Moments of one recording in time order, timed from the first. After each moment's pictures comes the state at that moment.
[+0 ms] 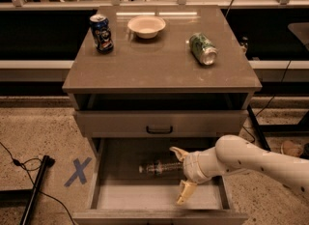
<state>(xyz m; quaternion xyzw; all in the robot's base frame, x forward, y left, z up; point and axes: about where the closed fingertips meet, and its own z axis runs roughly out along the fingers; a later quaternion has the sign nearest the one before) 0.458 -0.068 0.516 -0.69 0.63 0.19 0.31</state>
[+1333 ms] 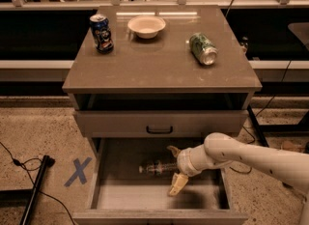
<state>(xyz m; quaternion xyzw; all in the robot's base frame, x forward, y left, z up) 0.510 -0.057 0.446 -0.65 0.67 0.22 0.29</state>
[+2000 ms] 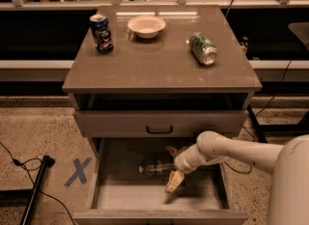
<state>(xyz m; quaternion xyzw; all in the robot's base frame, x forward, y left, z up) 0.536 -0.056 0.401 -0.64 0.68 0.22 0.26</state>
